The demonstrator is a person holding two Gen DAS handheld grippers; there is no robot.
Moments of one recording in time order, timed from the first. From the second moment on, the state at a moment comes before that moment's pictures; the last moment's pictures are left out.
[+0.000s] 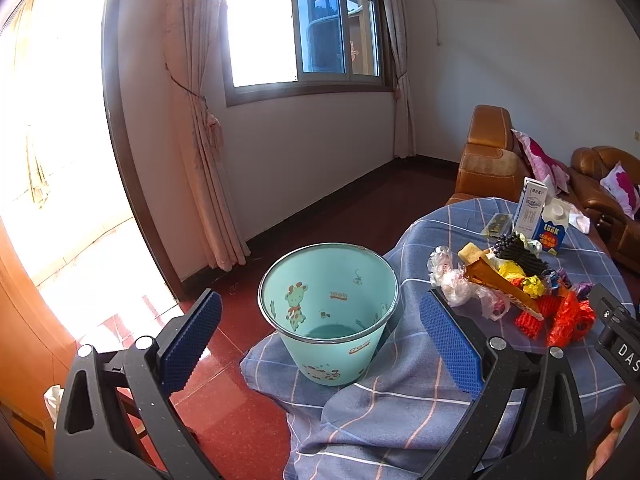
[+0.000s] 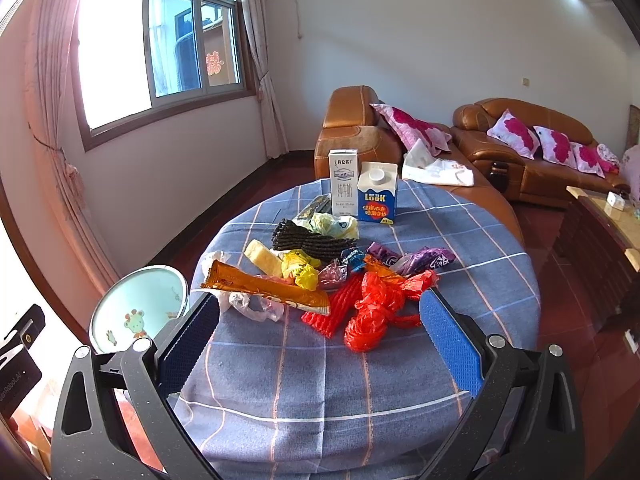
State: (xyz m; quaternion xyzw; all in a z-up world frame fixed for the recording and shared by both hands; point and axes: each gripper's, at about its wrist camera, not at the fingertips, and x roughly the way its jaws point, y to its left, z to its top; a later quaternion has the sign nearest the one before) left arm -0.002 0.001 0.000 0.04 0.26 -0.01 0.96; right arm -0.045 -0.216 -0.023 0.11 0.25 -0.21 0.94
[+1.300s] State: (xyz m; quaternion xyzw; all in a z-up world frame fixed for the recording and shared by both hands) left arm -0.003 0.003 0.000 0.04 0.26 -0.01 0.97; right arm -0.045 -0.214 -0.025 0.11 0.25 -0.21 0.94
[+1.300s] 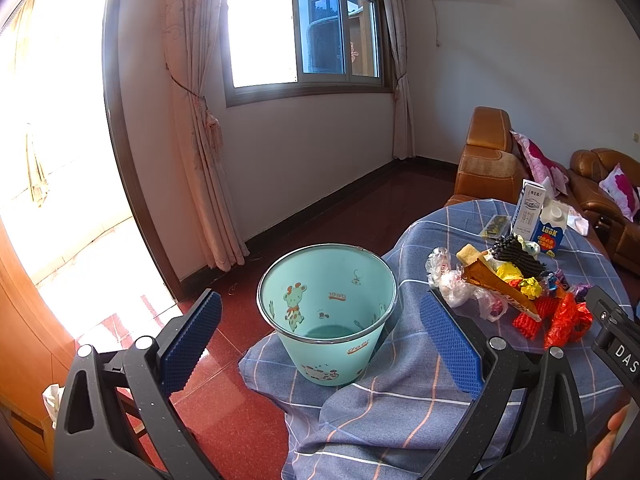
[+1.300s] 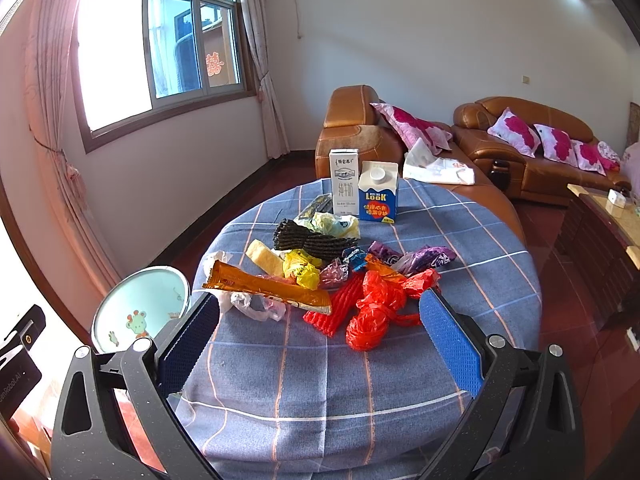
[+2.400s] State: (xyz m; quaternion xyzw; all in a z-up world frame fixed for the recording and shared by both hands) left arm 0.033 -0.016 -0.059 0.05 0.32 -0.05 0.95; right arm -0.036 -0.278 -0.071 0.12 0.28 -0.25 0.92
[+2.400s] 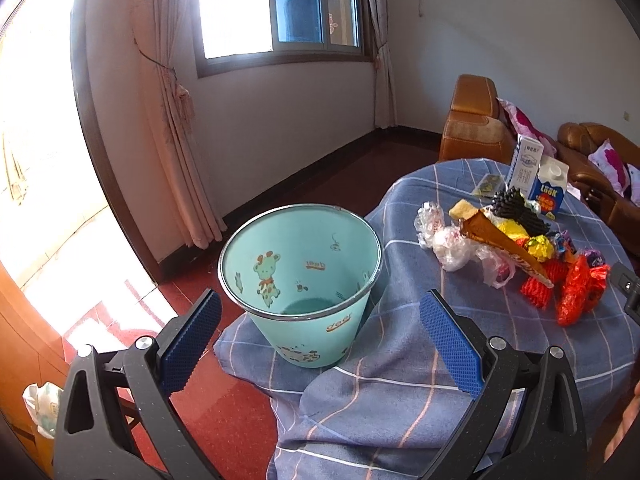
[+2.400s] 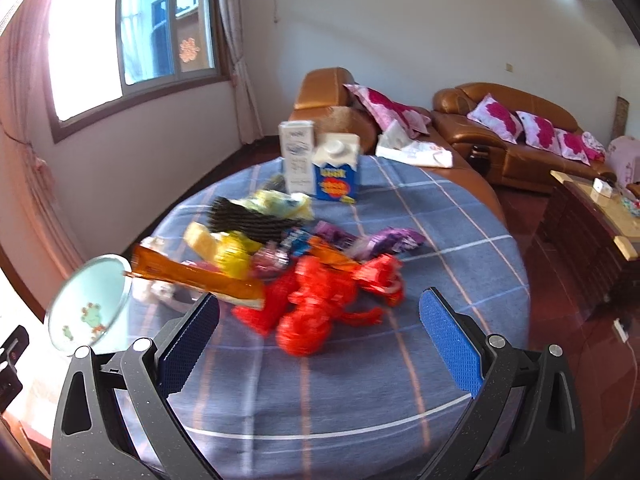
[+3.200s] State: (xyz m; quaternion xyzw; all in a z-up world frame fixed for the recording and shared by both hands) left arm 0.112 -0.144 -0.077 0.07 0.35 -0.20 0.91; right arm 0.020 -0.344 -0.139 0.20 0.38 -0.16 0.89
